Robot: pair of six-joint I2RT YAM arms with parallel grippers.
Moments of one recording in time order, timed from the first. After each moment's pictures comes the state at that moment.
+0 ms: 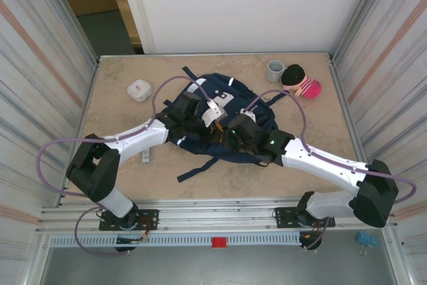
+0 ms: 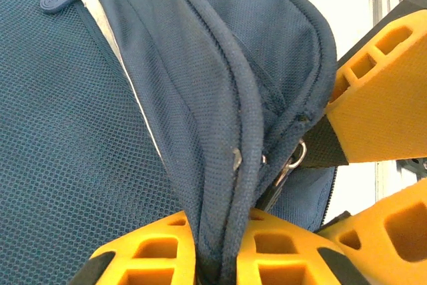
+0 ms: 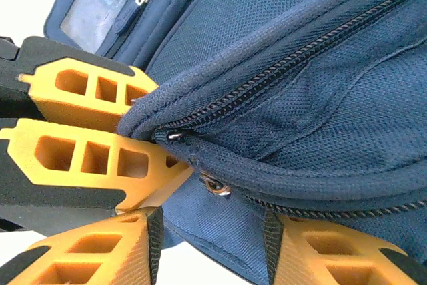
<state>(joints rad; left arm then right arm) -0.66 1.59 1.02 -0.19 0.63 0.17 0.93 1.26 0.93 -0.53 0.23 0.91</state>
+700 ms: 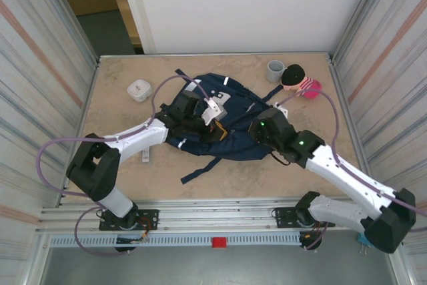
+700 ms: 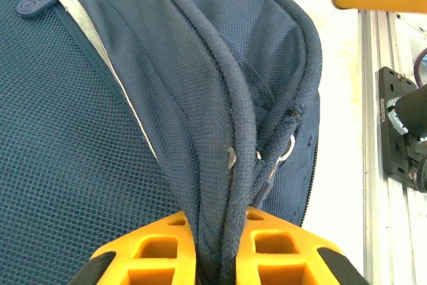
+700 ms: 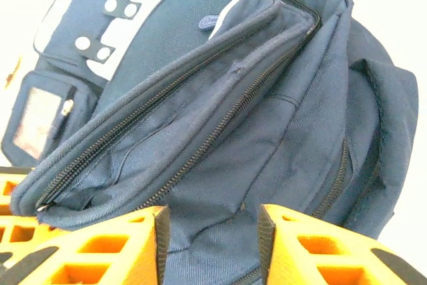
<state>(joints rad) -0.65 1.59 1.02 -0.17 0.66 0.13 0.71 1.00 0.85 -0.63 0.26 0.89</state>
